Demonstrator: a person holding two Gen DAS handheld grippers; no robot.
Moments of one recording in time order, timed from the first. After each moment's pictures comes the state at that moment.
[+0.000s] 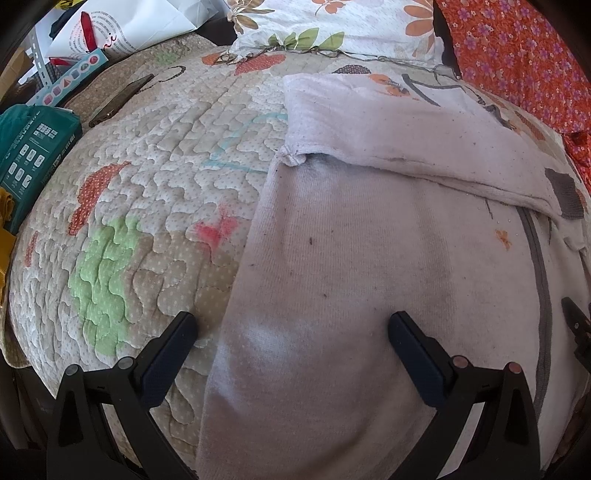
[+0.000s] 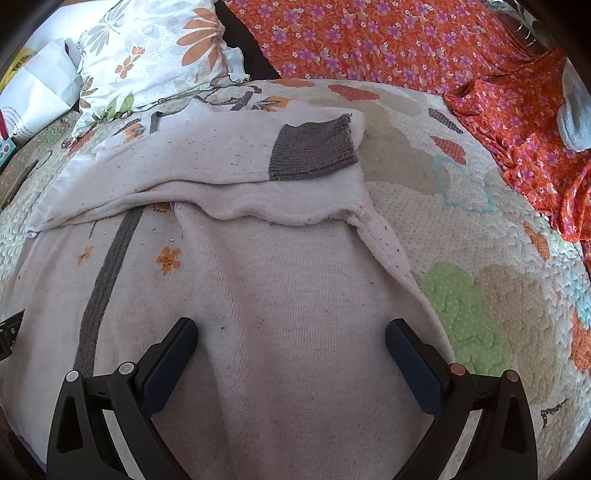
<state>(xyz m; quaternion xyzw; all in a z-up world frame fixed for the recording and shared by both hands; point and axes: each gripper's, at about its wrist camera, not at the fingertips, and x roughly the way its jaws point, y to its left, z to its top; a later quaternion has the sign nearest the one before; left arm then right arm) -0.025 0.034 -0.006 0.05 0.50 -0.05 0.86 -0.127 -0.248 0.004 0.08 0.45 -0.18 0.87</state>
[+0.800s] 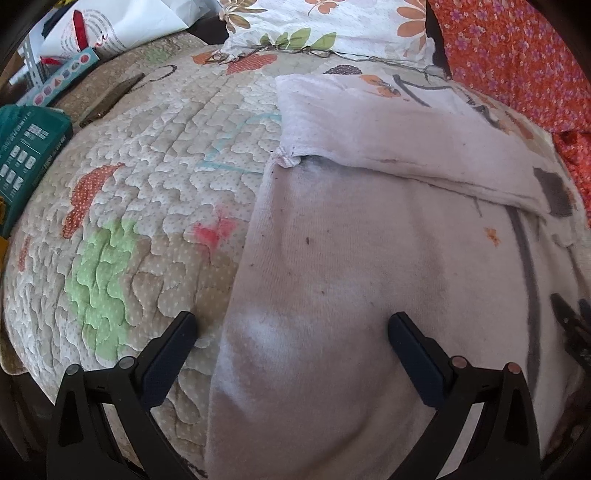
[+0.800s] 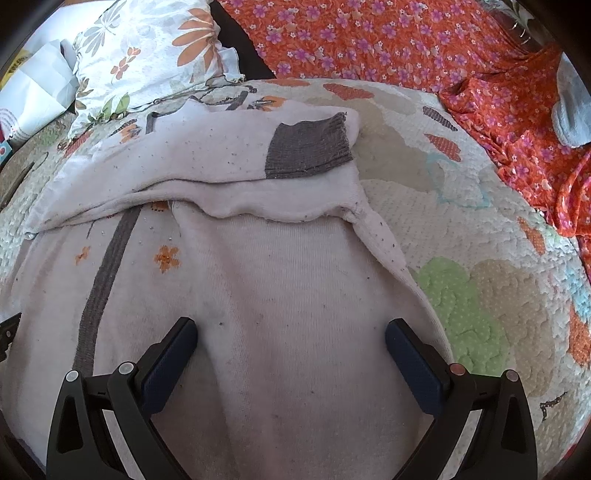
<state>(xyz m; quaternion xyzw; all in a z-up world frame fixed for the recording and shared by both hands) -0.024 0.043 0.003 0.04 0.51 -0.09 0.85 -0.131 -0.247 0.005 0.08 0.45 -0.19 0.87</state>
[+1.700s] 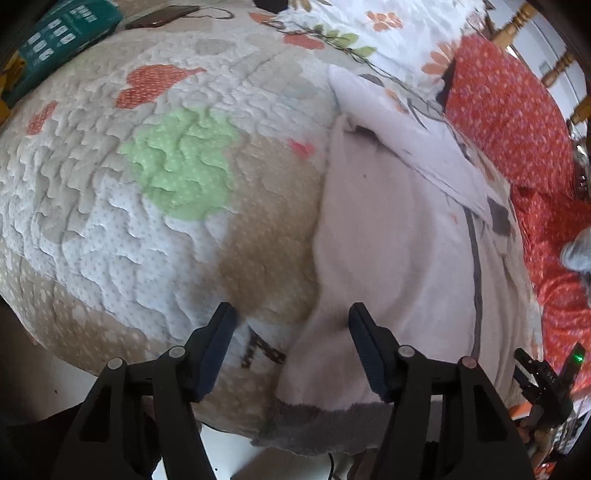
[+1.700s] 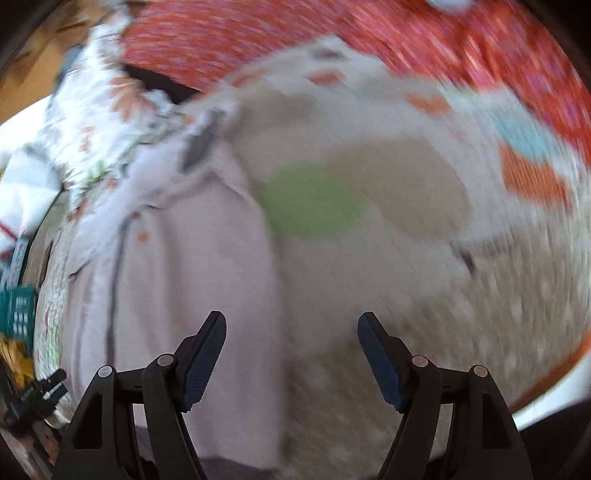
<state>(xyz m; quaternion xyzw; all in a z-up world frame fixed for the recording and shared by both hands) -0.081 0.139 0.000 -0.13 0.55 -0.15 0.81 -0.285 -0.308 0.015 0.32 0.45 -0.20 0.81</state>
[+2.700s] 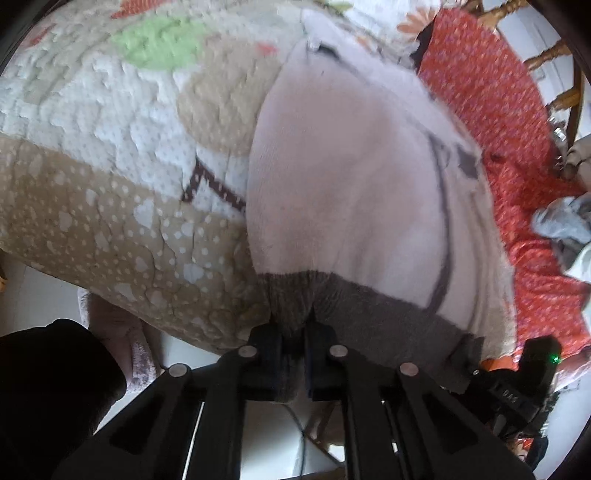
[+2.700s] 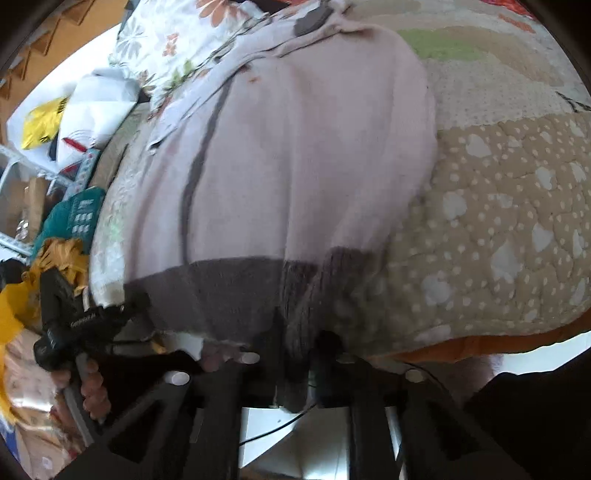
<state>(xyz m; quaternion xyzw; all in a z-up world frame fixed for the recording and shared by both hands) -0.150 0.132 -0.016 -0.18 0.58 -0.21 0.76 -0.309 -0.202 -0.009 0.32 0.50 0.01 0.80</state>
